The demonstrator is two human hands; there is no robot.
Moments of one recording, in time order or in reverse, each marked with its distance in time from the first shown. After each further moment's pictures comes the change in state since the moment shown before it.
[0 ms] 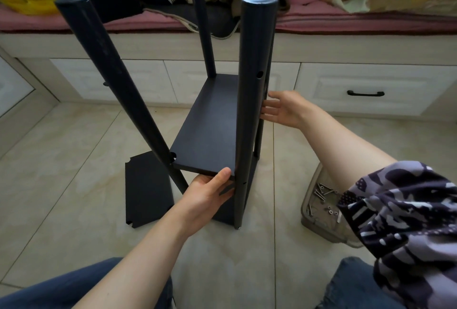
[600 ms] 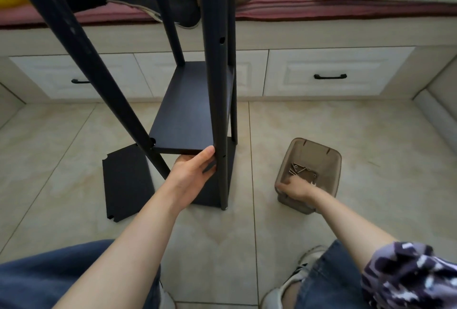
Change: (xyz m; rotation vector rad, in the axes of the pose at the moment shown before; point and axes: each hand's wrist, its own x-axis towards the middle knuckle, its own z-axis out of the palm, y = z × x) left_hand 0.000 -0.002 0.025 0.024 0.024 0.033; right_hand -0.093 0.199 -0.132 -1.083 0.126 0.295
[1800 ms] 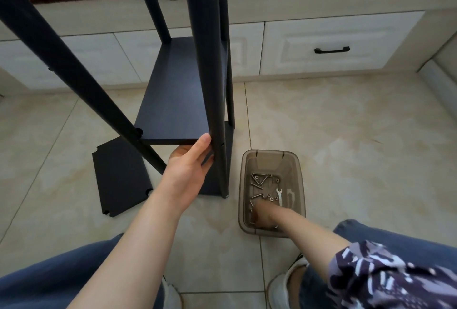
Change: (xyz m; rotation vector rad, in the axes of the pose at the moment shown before) left_hand 0.001 -0.013 0.004 -0.074 0.050 -0.006; right_hand 0.011 -0.008 0.125 -0.423 -0.296 -0.127
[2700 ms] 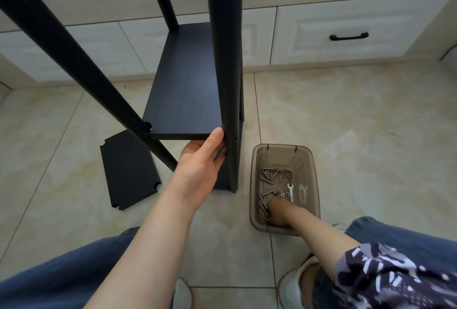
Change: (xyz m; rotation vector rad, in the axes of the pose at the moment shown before) left_hand 0.001 -0.004 -0.001 -0.042 -0.004 -0.006; right_hand 0.021 0.014 0.014 -0.041 -0.005 0.052
